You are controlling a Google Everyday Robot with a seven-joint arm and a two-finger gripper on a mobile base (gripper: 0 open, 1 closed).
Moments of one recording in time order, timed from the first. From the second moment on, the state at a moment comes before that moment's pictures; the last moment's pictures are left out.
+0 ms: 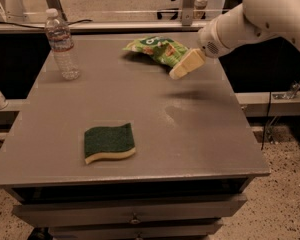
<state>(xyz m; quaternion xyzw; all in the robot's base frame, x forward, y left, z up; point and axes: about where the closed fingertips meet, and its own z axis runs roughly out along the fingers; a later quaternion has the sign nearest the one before) 0.686 -0.118 0.894 -0.48 0.78 0.08 0.39</state>
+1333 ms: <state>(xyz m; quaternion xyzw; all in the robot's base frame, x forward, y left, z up) 0.760 -0.072 0.870 -0.43 0.81 0.11 0.38</state>
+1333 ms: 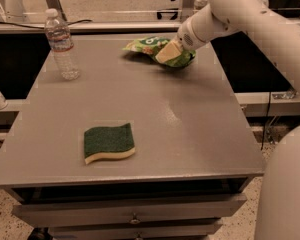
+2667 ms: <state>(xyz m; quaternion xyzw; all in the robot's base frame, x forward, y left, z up) 0.691 -0.101 0.922 -0.43 0.80 0.11 0.40</state>
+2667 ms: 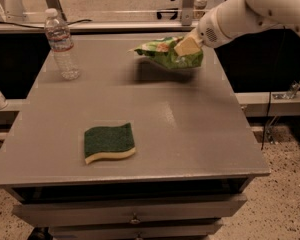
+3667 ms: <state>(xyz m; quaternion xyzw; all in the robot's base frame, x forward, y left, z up) 0.568 -0.062 0.941 -0.45 0.79 0.14 0.40</state>
